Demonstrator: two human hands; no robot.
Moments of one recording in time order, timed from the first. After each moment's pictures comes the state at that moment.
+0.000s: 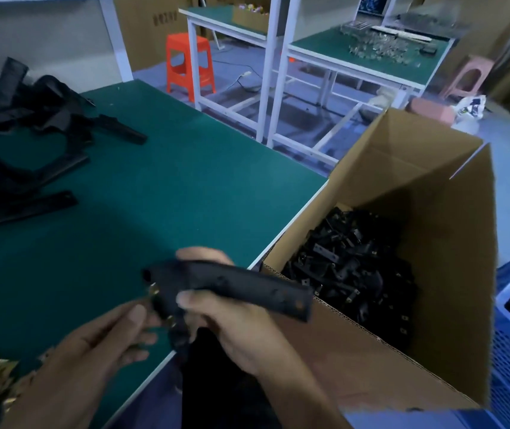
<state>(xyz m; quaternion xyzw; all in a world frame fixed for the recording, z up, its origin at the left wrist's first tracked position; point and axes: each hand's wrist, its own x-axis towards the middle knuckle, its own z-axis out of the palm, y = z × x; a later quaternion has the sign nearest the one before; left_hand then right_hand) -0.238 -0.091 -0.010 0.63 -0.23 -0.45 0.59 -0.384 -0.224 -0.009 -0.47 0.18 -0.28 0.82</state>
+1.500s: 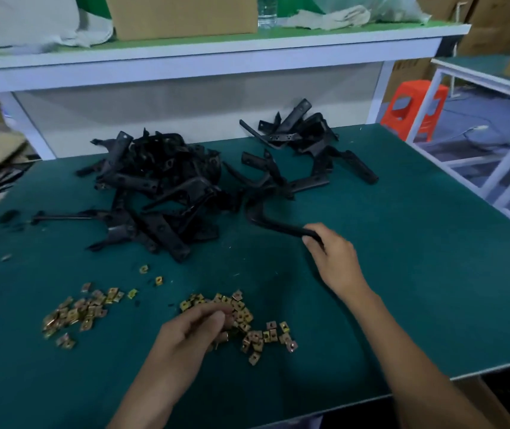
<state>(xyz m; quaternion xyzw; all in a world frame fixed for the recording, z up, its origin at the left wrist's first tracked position) -0.191 0.034 0.023 0.76 -0.02 -0.25 0.59 -0.168 -0.263 -0.027 -0.90 0.13 -0.22 0.34</state>
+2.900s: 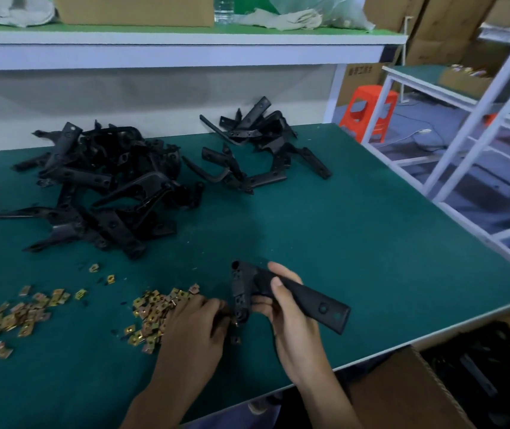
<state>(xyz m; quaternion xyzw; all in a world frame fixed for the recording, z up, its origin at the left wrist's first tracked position) -0.200 -0.027 -0.030 0.93 -0.27 -0.02 0.23 -0.265 -0.172 -0.030 -0.47 0.20 -0.23 0.83</state>
